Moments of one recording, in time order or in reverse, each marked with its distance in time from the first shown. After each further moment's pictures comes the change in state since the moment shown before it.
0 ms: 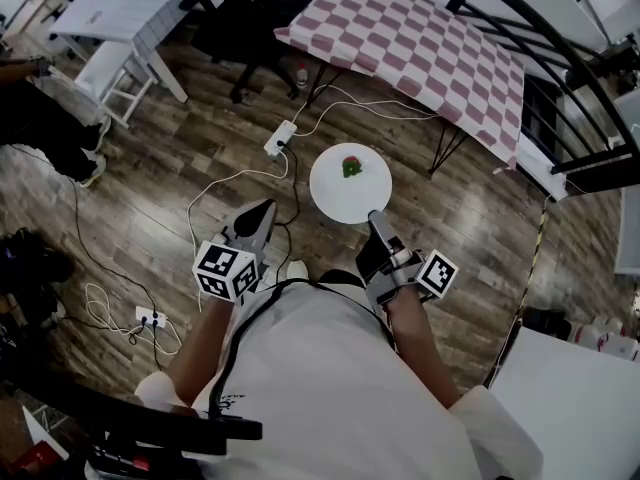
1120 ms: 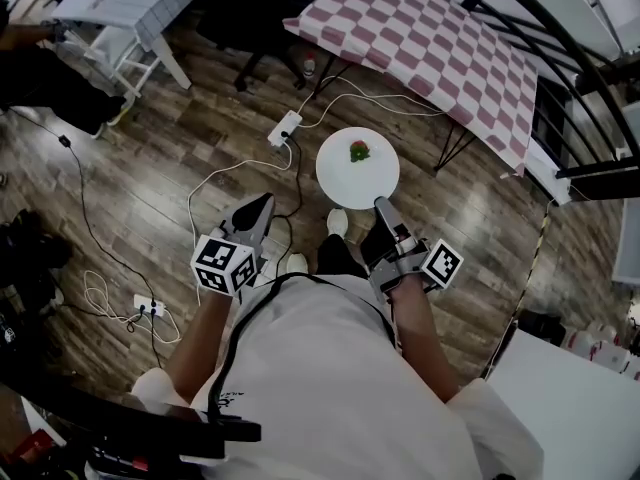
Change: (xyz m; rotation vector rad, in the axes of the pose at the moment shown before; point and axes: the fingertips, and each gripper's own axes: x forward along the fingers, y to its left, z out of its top) left arm 0.015 0.035 -0.001 -0.030 0.015 0.039; right arm 0.044 -0.009 0.025 -0.009 0.008 -0.006
